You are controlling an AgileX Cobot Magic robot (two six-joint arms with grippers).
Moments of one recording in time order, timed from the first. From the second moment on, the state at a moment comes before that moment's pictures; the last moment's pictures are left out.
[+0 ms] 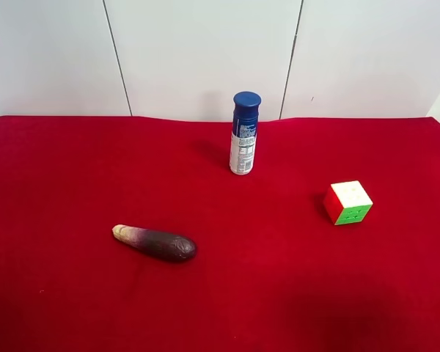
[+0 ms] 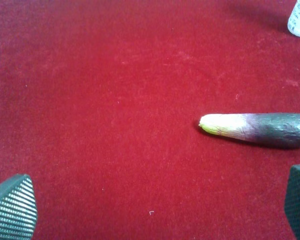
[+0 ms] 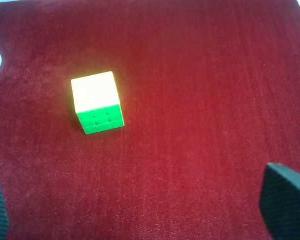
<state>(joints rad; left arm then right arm) 0.03 0.00 -0.51 -0.20 1.07 0.17 0.06 0.00 -0.48 -0.06 1.07 0.07</state>
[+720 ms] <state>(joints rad) 0.03 0.00 -0.51 -0.20 1.07 0.17 0.06 0.00 -0.48 -0.06 1.07 0.07</state>
